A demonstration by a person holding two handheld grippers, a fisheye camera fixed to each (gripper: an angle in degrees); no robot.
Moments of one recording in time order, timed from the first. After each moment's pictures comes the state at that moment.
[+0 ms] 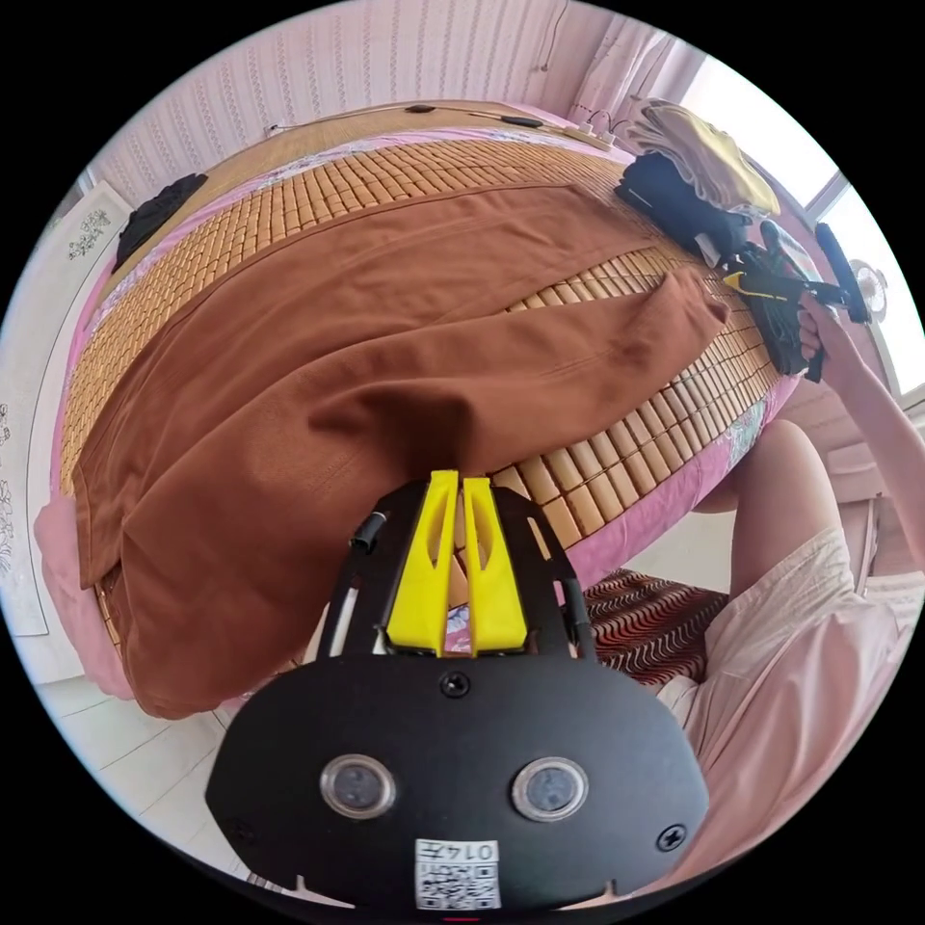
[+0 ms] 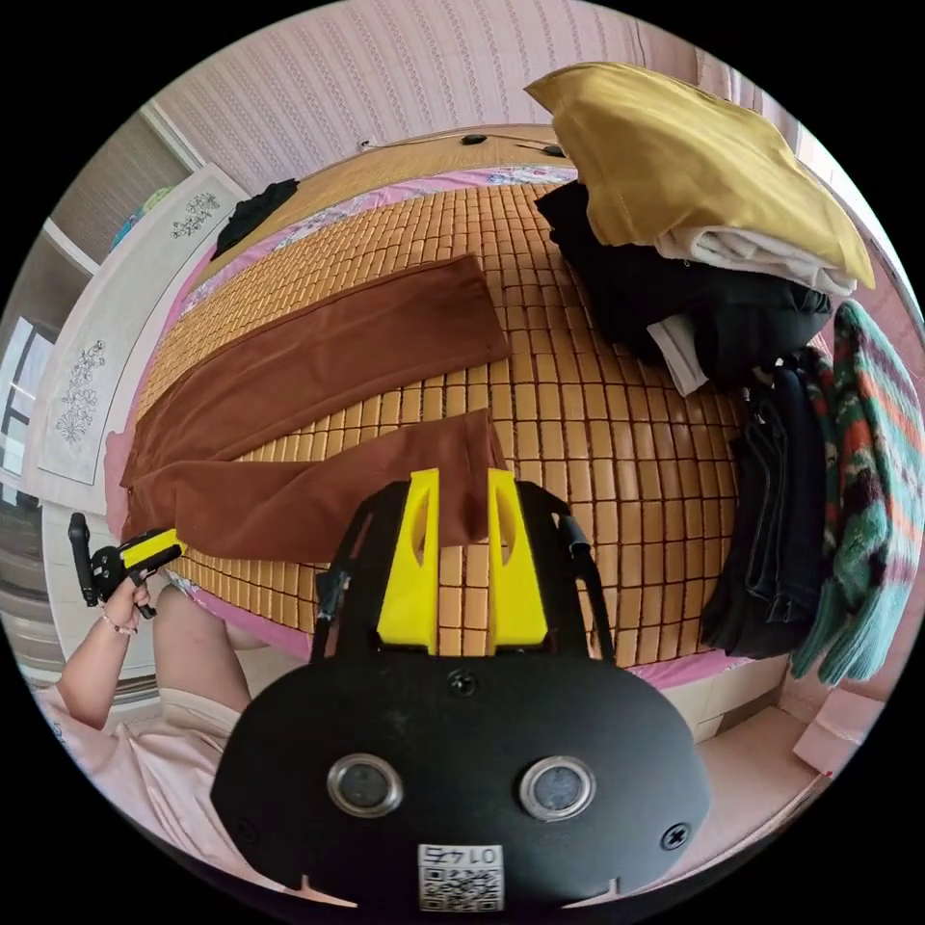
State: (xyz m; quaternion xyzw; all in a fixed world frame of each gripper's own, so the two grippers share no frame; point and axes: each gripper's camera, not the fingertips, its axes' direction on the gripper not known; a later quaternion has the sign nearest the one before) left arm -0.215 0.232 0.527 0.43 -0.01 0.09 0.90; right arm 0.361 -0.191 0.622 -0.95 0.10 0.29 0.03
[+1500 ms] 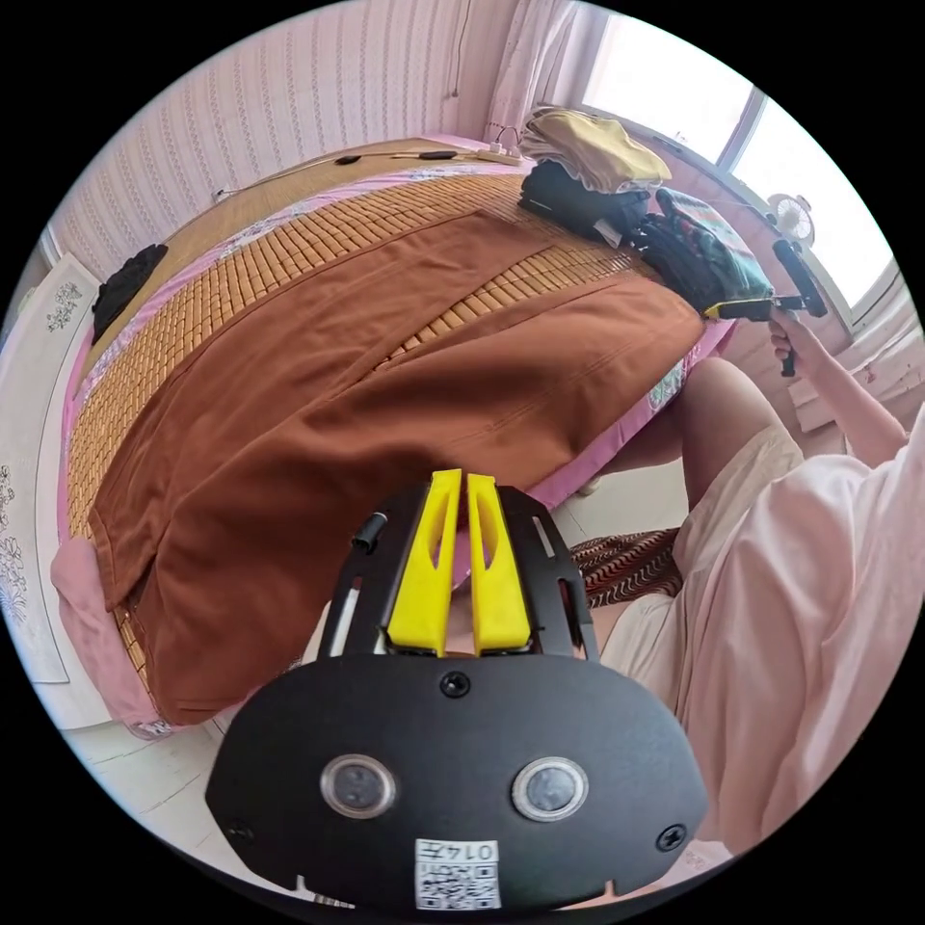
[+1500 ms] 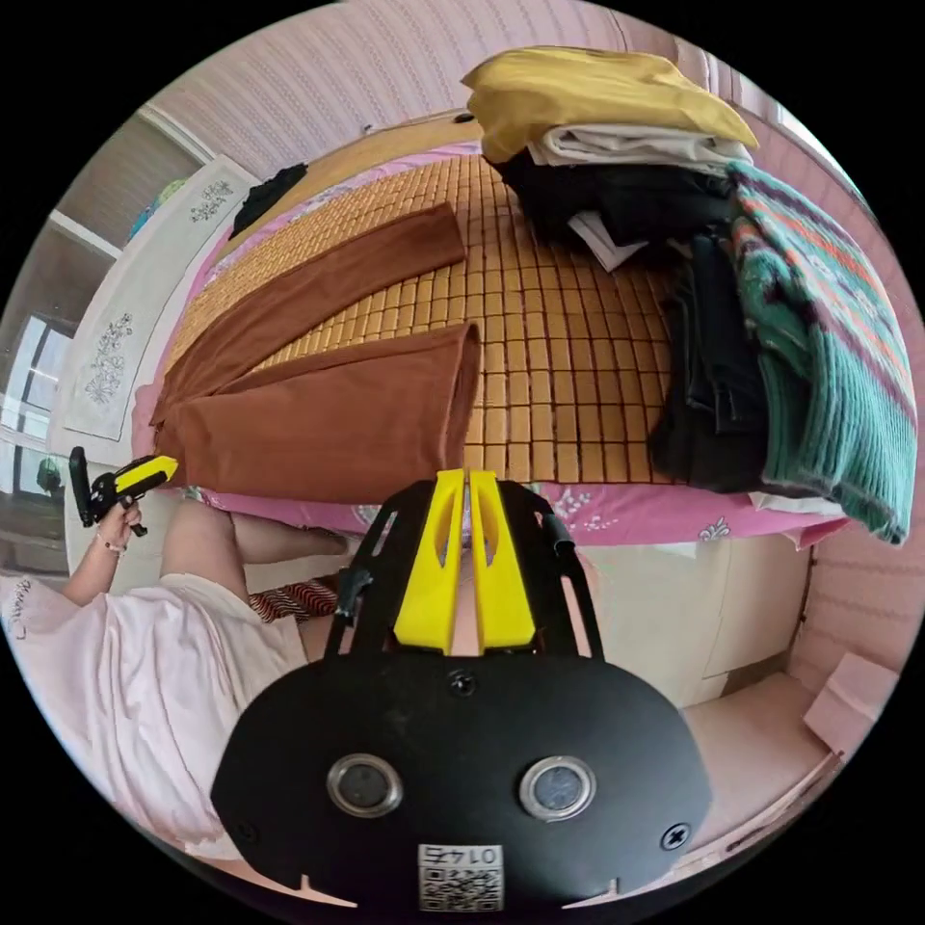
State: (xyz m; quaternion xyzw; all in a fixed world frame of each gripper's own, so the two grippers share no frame) left arm -0.117 0.272 0.527 0.48 -0.02 0.18 0.86; right arm 0.471 -0.386 0.659 -0.94 0.09 0.33 -0.01
